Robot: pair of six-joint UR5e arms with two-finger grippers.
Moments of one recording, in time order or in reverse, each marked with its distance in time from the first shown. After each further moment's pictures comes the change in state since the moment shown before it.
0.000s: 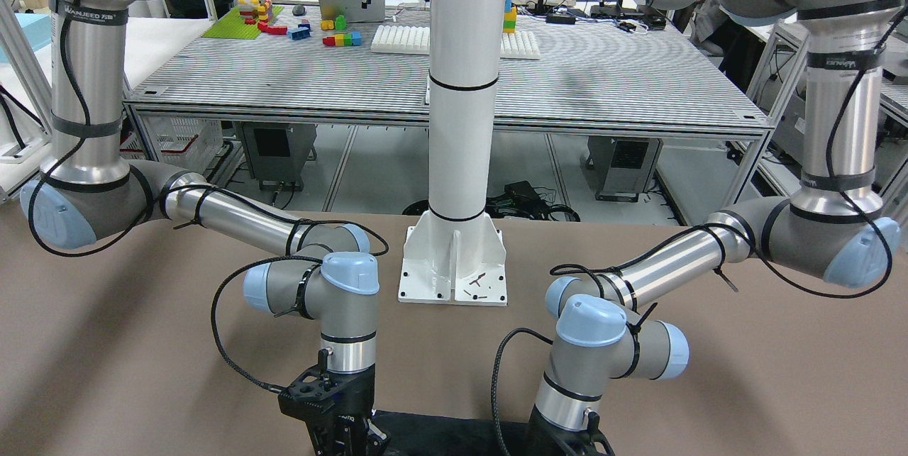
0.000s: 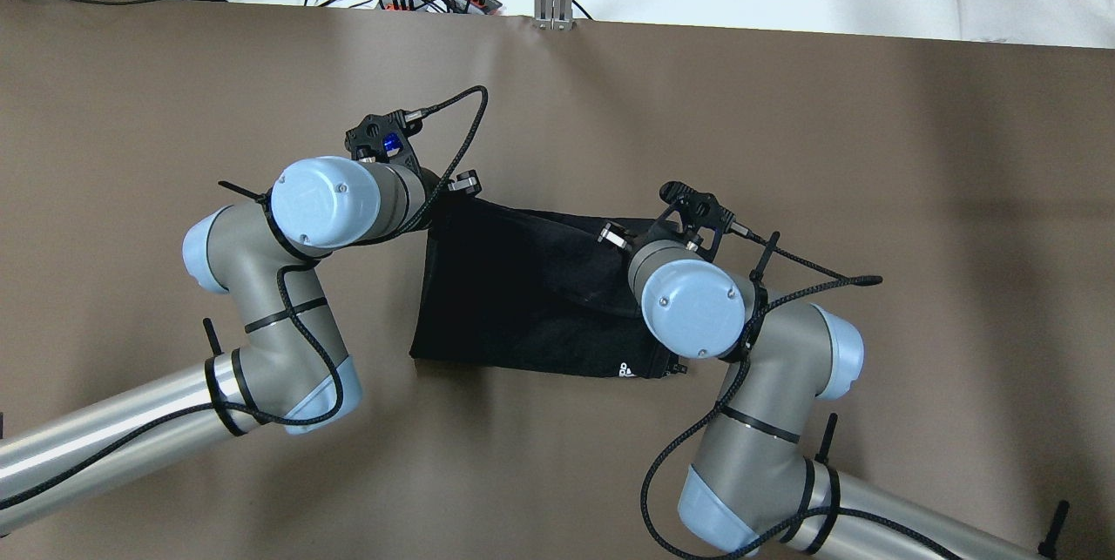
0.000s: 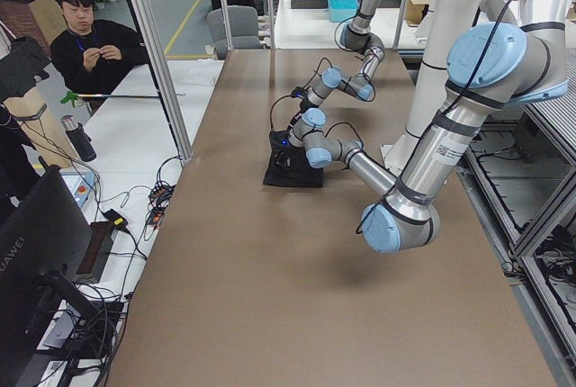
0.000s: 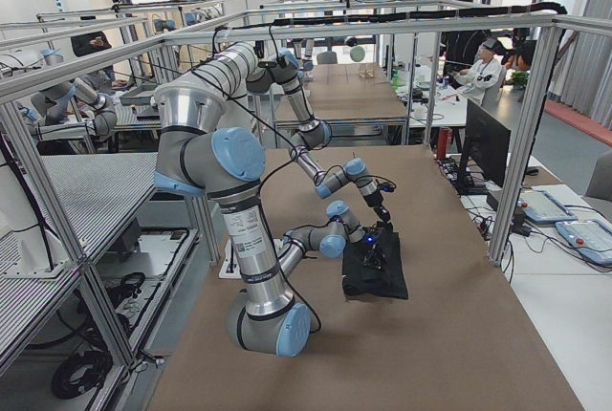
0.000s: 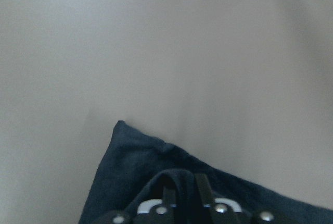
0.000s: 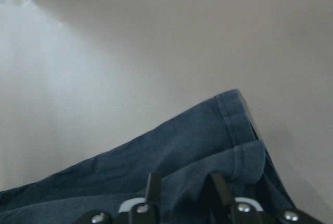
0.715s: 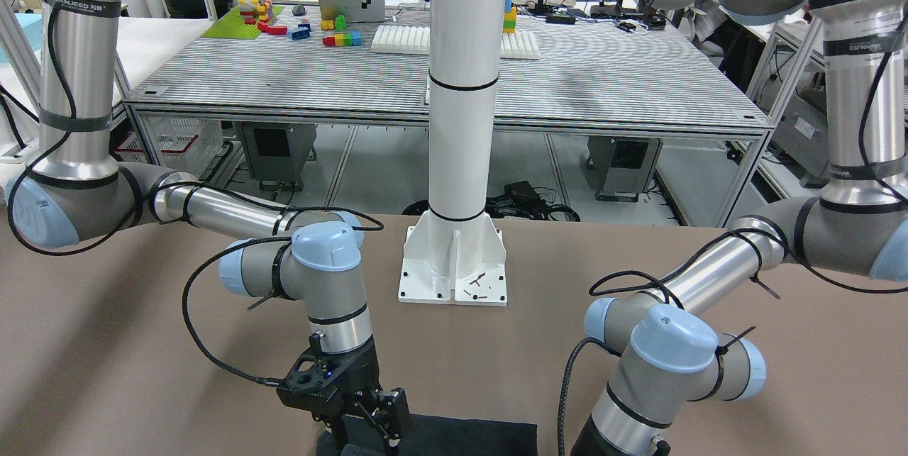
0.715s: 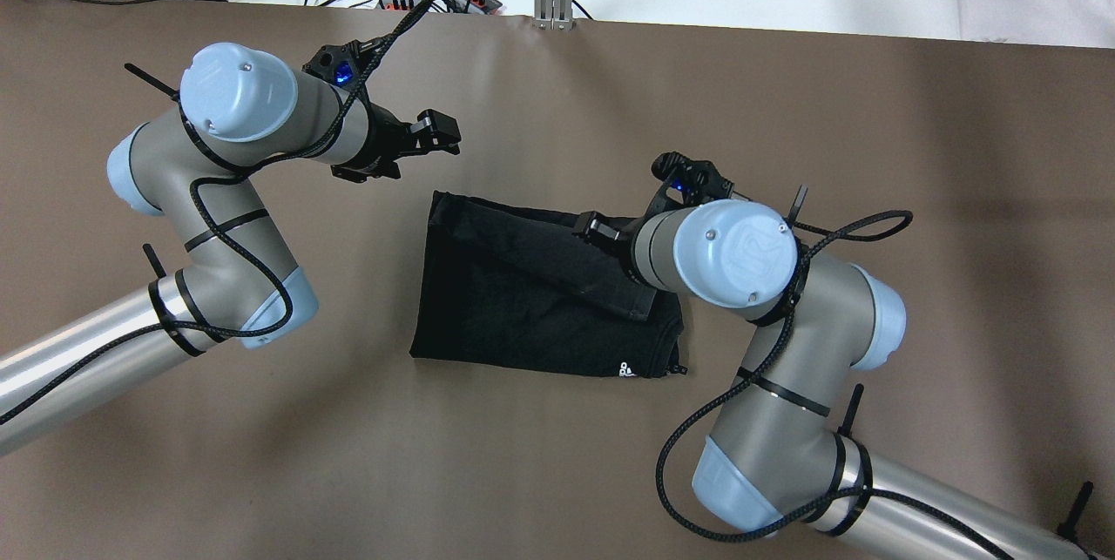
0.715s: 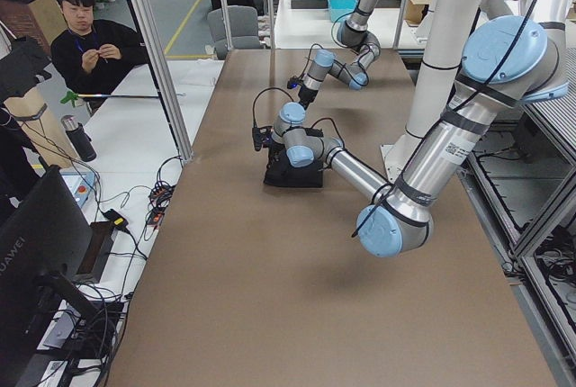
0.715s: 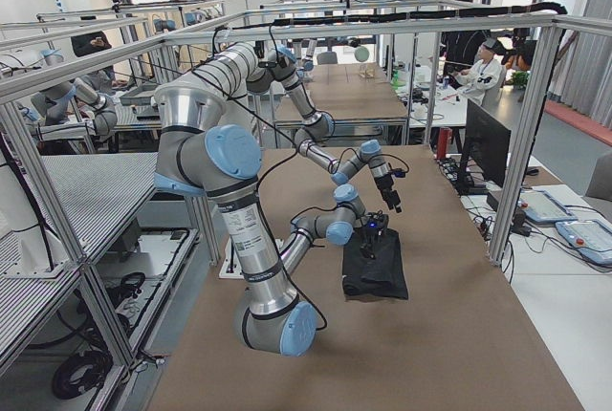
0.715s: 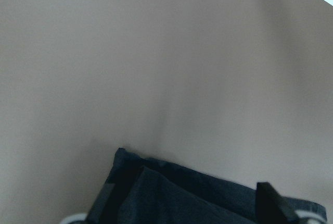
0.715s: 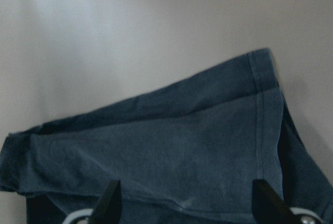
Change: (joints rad) left arm -0.160 0.011 -0.013 -0.035 -0.308 0.066; right arm 0.071 0.014 0.100 -0.030 0.291 -0.107
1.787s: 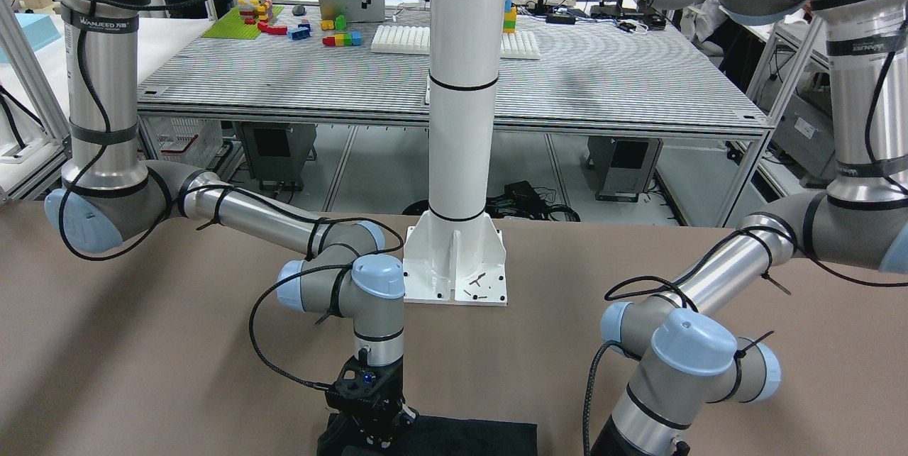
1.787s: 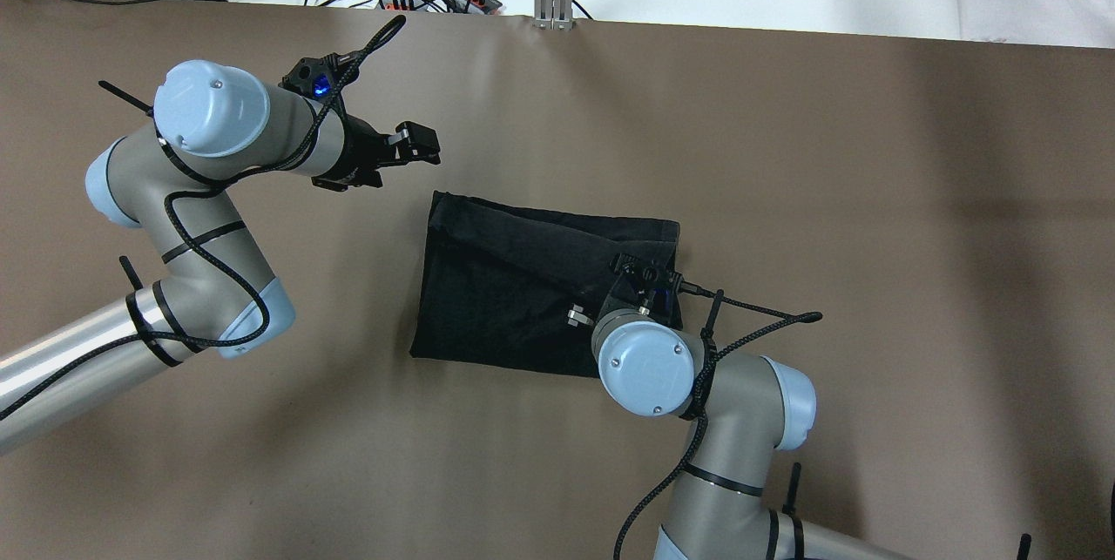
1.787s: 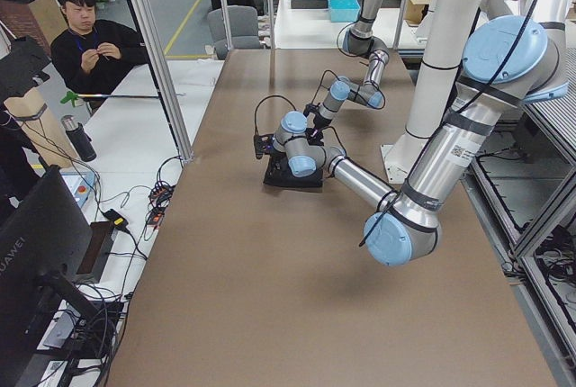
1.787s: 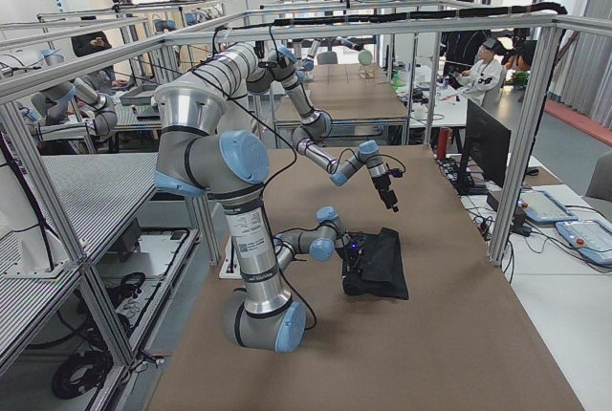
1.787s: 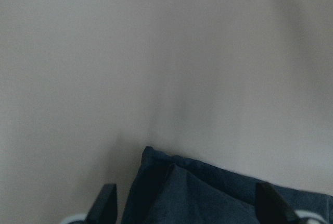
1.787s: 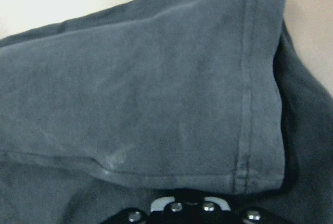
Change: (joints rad) left arm -0.002 0.056 -0.012 -0.047 -0.003 0.012; right arm -0.176 0.004 -0.159 0.008 -0.218 0.014
